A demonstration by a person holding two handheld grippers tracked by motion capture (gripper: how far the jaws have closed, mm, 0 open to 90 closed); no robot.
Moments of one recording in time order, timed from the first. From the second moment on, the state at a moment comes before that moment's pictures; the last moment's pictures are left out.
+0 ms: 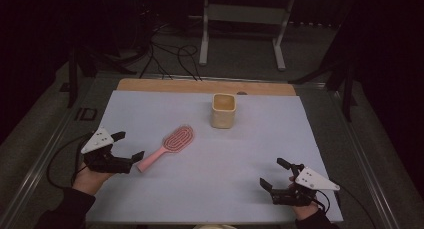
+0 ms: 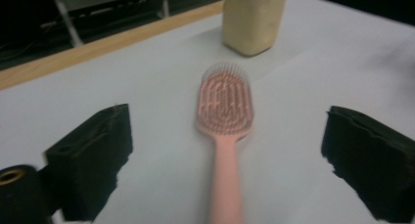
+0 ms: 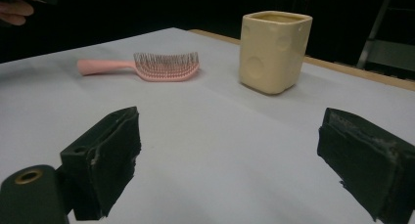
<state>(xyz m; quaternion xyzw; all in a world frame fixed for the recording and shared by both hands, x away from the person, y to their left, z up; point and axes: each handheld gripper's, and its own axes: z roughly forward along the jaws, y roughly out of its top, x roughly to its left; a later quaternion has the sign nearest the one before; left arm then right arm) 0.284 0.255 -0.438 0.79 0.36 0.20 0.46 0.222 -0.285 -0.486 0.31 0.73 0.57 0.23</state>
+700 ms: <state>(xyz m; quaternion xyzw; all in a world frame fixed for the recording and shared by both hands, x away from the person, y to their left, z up) 0.305 0.251 -0.476 0.82 0.40 0.17 0.38 0.222 -0.284 -0.487 0.31 0.73 0.56 0.22</state>
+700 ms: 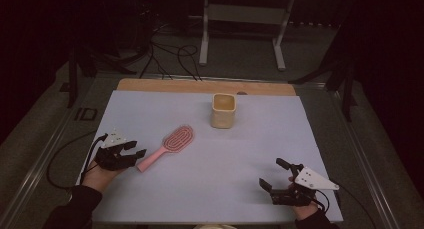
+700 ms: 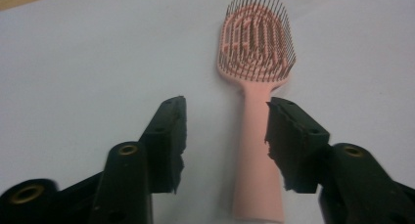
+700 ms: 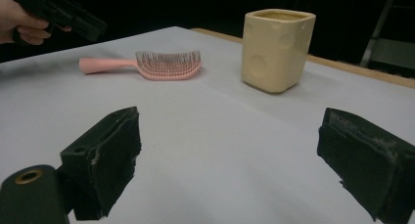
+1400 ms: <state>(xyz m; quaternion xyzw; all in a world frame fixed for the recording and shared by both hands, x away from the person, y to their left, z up) 0.314 0.249 -0.496 0.85 0.40 0.13 0.32 0.222 -0.284 -0.487 0.31 0.73 0.56 0.22</state>
